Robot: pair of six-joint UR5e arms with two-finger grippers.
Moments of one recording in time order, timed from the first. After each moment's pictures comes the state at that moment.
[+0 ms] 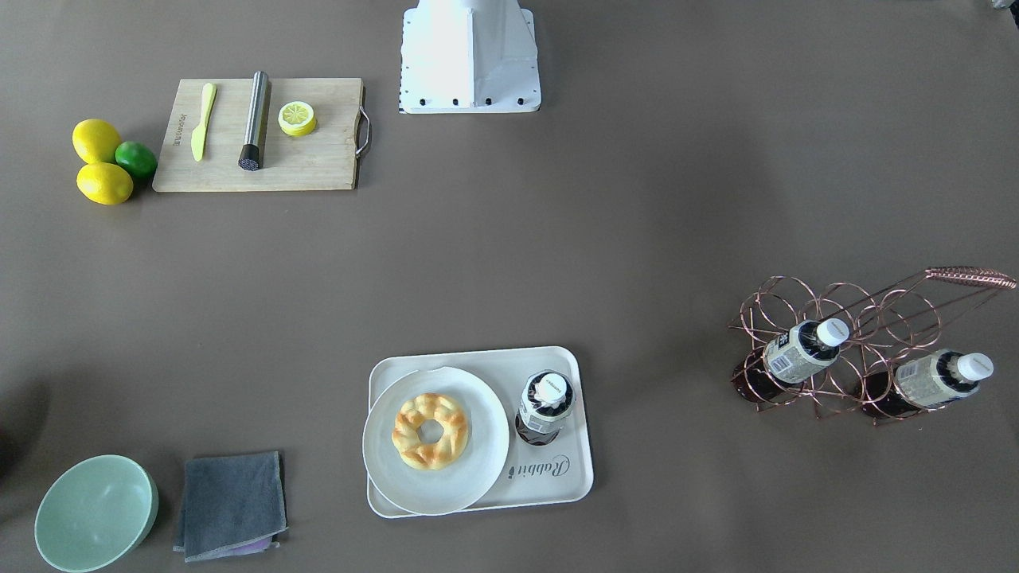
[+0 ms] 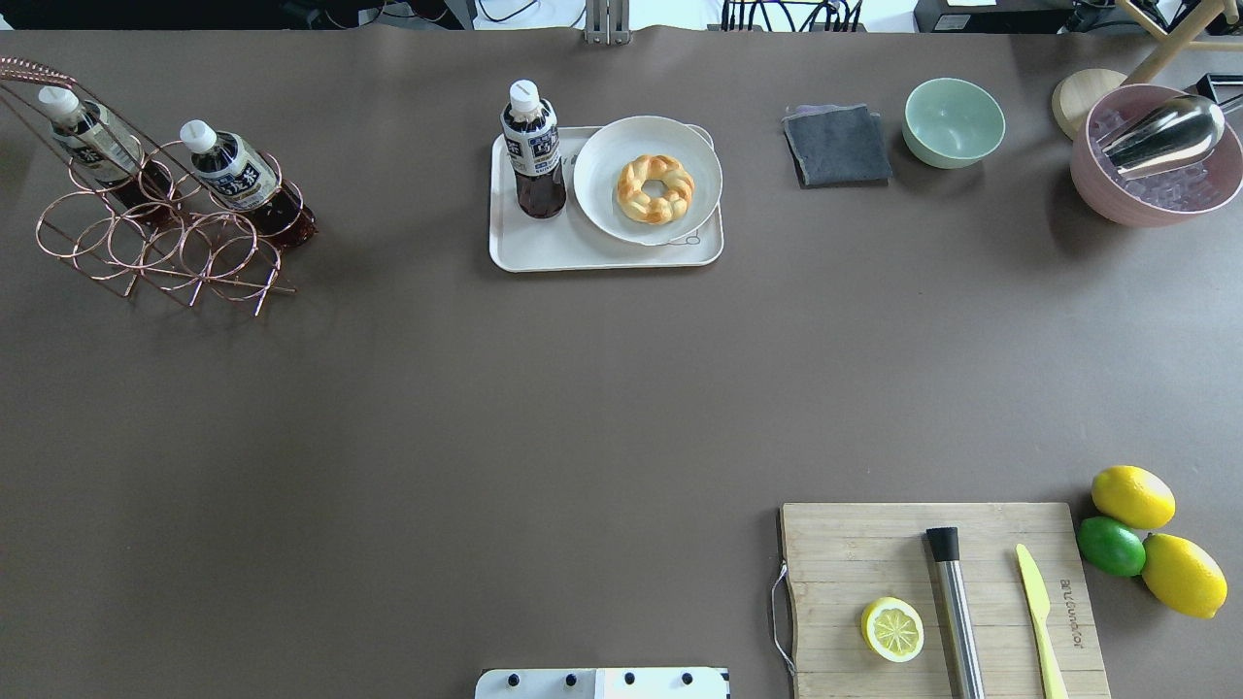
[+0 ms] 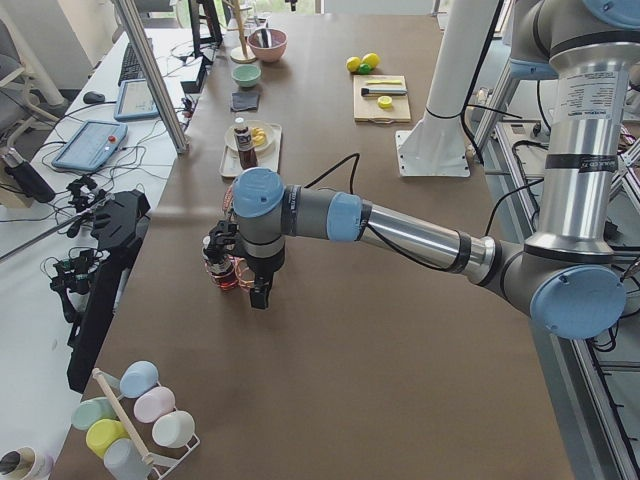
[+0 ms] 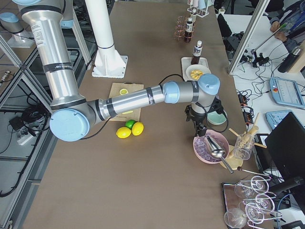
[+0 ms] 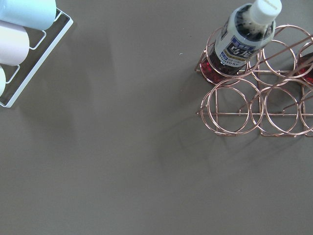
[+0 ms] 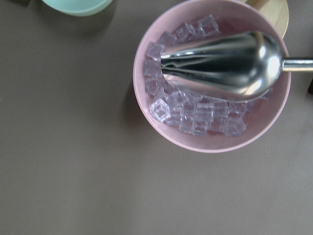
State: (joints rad) left arm -1.59 -1.61 -1.83 -1.38 -2.37 0.07; right arm 1.48 -1.33 1.64 -1.79 2.32 -0.29
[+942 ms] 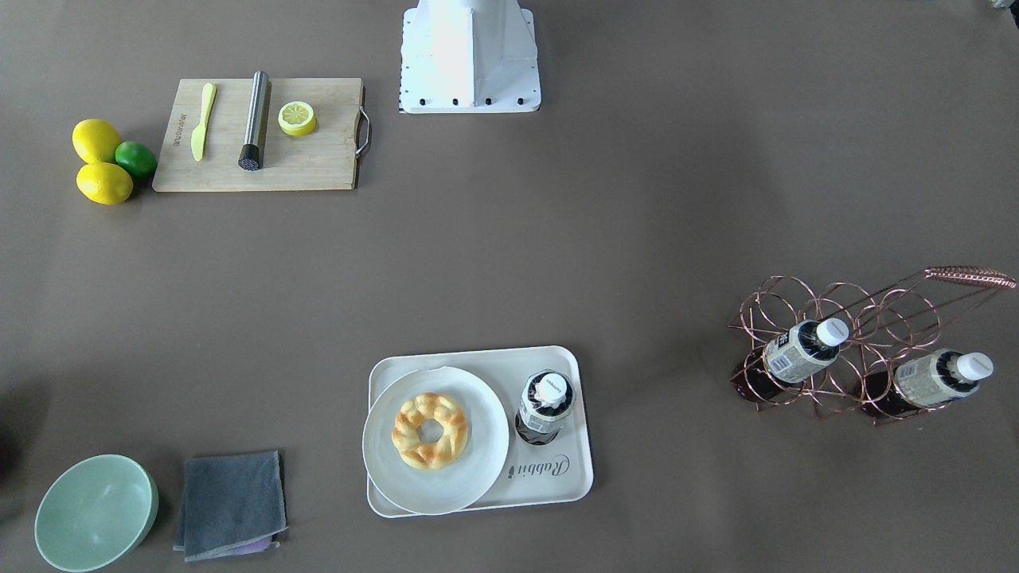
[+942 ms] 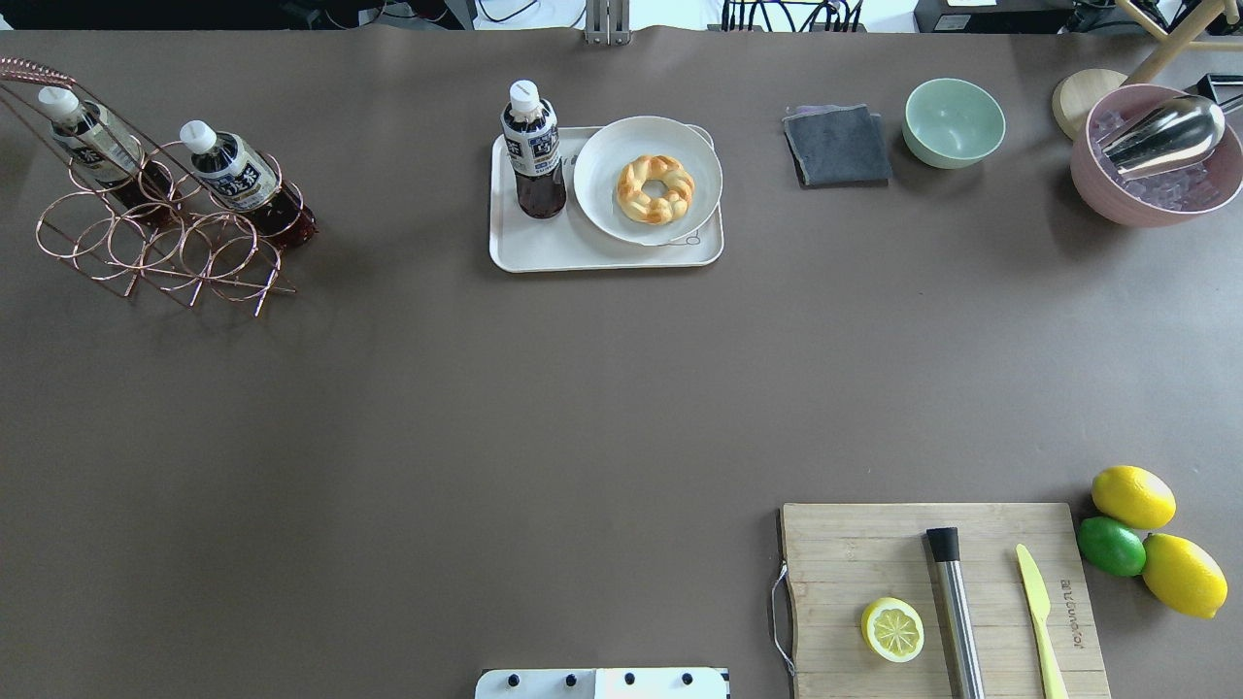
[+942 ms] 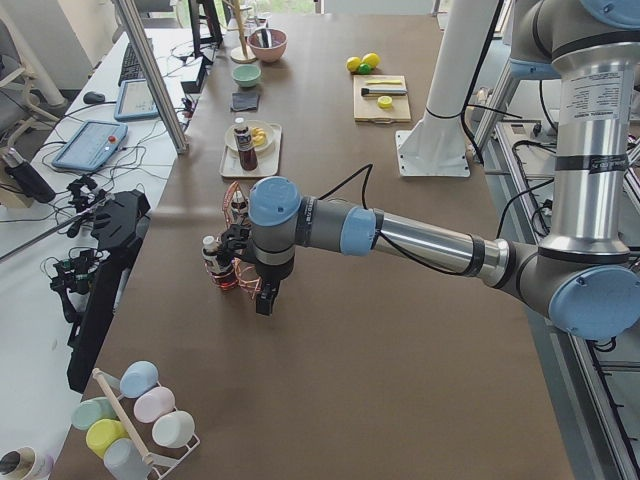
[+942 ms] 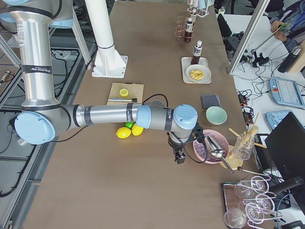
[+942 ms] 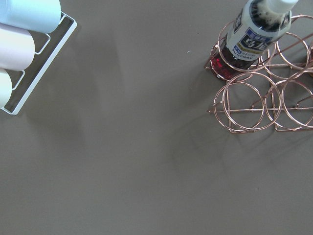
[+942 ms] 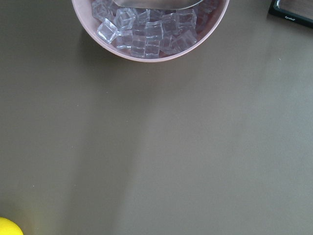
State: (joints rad) left arm -1.58 -1.54 -1.84 -1.51 -2.36 0.08; right arm 1.63 -1.53 1.66 -1.76 2.36 -0.42
